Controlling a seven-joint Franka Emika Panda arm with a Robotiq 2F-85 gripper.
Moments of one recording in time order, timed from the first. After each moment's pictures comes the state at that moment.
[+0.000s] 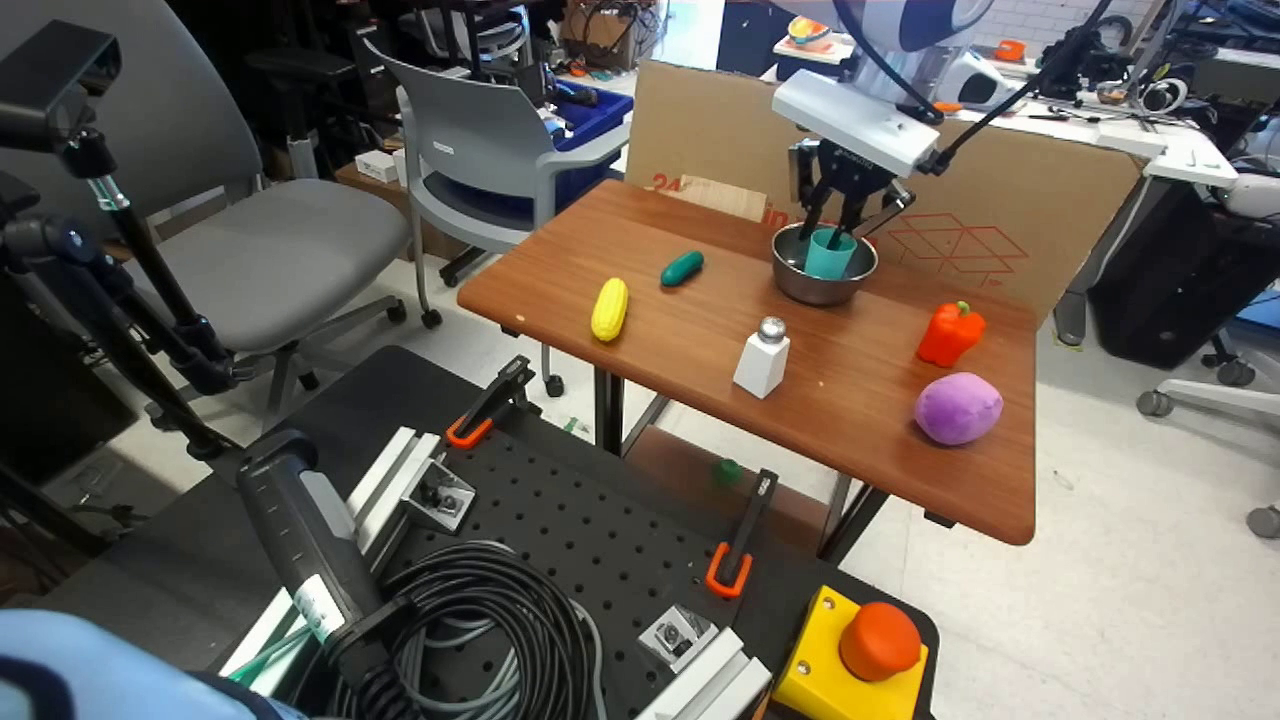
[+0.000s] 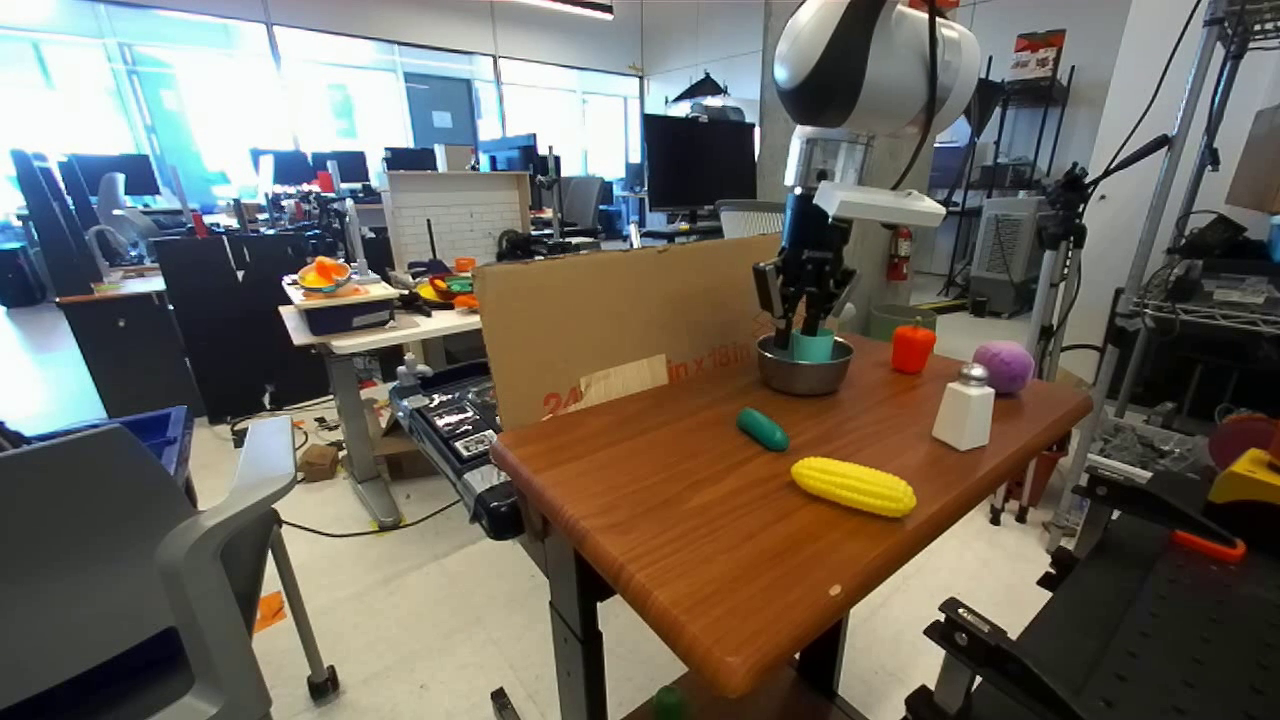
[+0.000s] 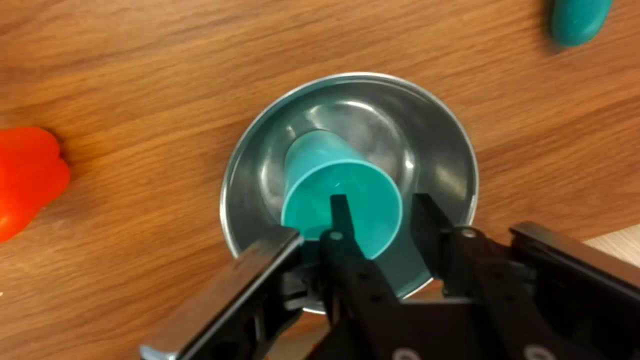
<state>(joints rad) -0.11 0.59 0.00 -1.82 0.15 2.44 0.00</state>
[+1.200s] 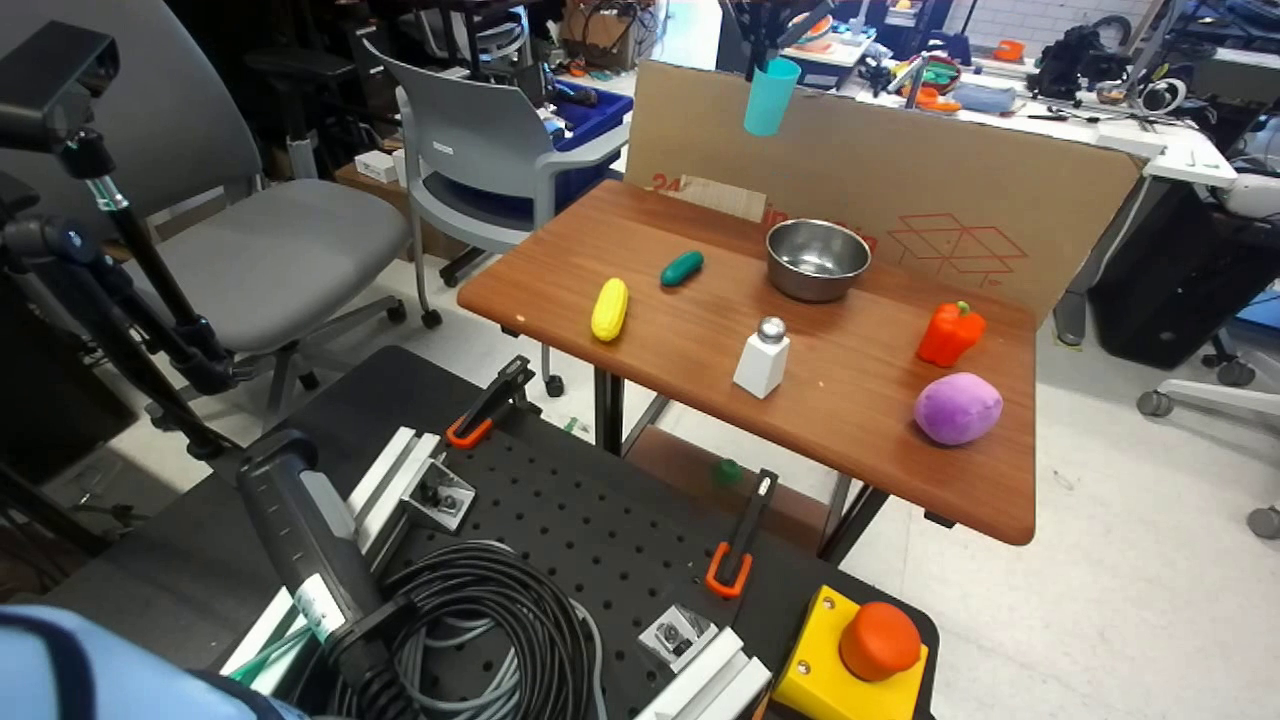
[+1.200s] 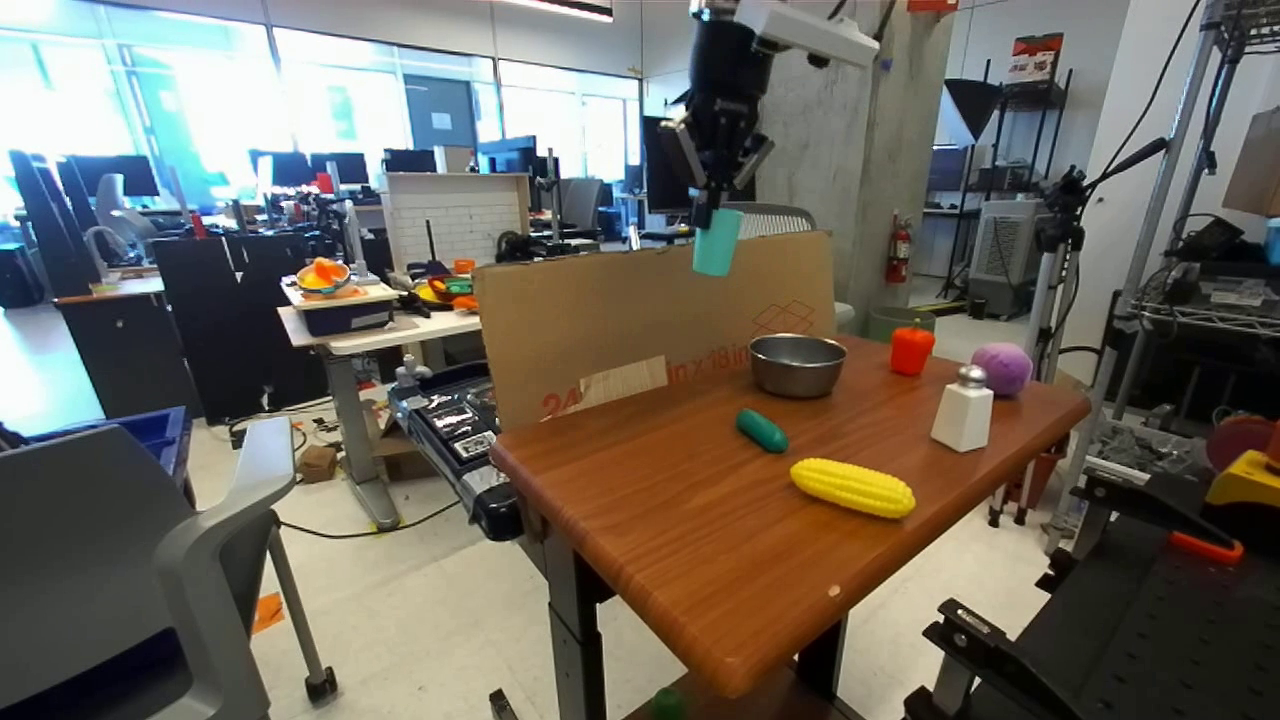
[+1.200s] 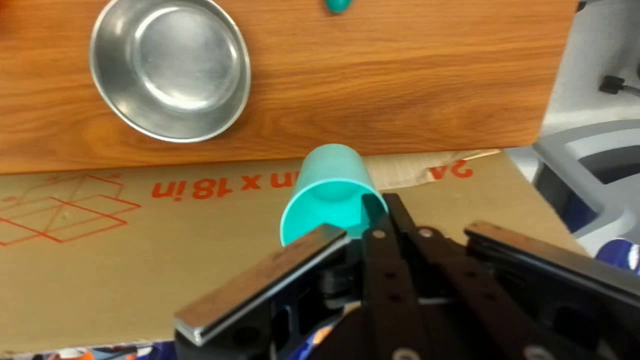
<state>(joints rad) 0.06 0.38 0.04 -1.76 0.03 2.30 0.04</state>
